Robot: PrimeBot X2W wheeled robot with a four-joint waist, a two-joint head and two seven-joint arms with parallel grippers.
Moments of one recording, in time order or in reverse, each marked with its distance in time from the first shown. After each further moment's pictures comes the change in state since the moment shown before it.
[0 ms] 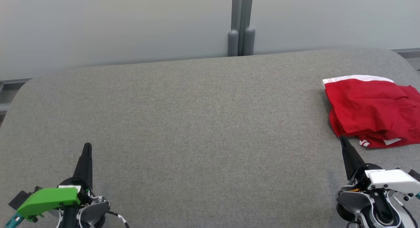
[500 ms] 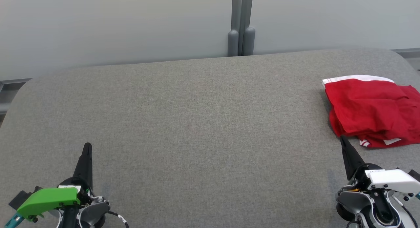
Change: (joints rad) left arm 0.000 0.000 0.000 0.000 0.000 0.000 0.000; right arm 0.000 0.000 0.000 0.000 0.000 0.000 0.000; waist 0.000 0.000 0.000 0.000
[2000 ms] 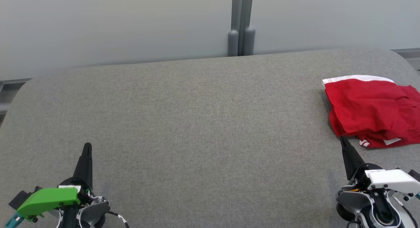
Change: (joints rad) left arm 0.000 0.000 0.000 0.000 0.000 0.000 0.000; right arm 0.000 0.000 0.000 0.000 0.000 0.000 0.000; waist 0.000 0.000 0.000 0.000
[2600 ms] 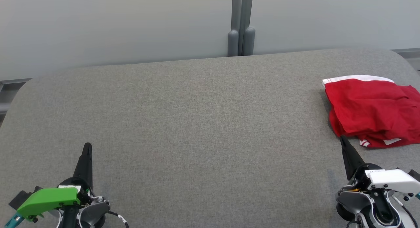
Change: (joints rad) left arm 0.000 0.000 0.000 0.000 0.000 0.000 0.000; right arm 0.000 0.000 0.000 0.000 0.000 0.000 0.000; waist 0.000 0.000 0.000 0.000
